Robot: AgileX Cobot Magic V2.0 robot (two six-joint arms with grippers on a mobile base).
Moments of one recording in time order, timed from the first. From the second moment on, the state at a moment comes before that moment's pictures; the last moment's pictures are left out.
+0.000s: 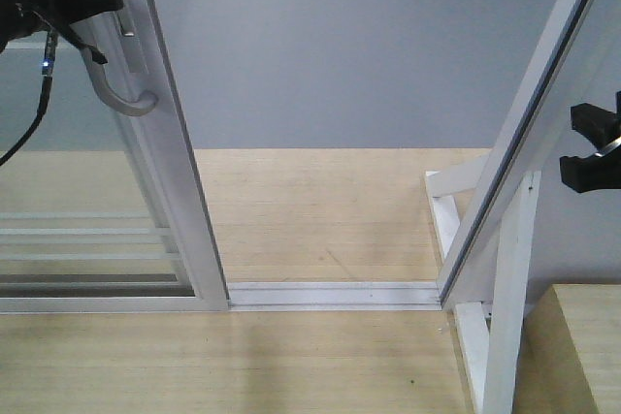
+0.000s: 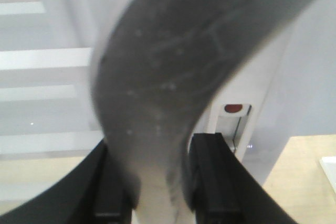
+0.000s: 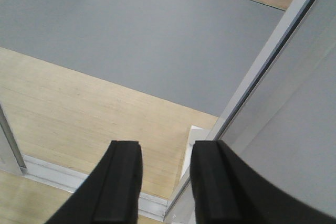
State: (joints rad) left arm -0.05 1.81 -1.38 -0.10 0.07 0.11; right arm 0.17 0.87 -0.73 -0.11 0.44 -0.09
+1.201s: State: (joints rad) left arm 0.01 0.82 -0.66 -0.21 0.16 0.22; right arm 0.17 0.87 -0.73 -0.11 0.43 -0.09
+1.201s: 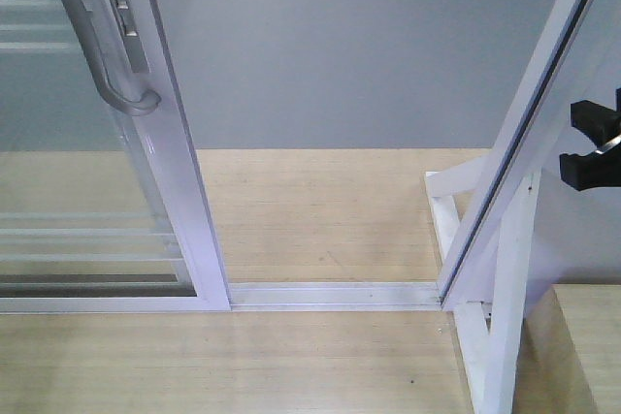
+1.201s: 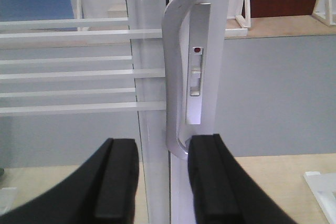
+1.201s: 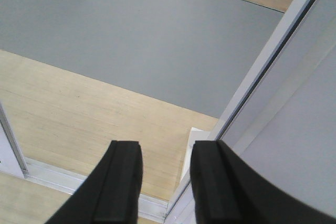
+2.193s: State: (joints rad) left arm 0.01 0.03 0.02 0.03 0.09 0.00; right arm 0.17 0.87 -0.73 -0.11 0.43 -0.09
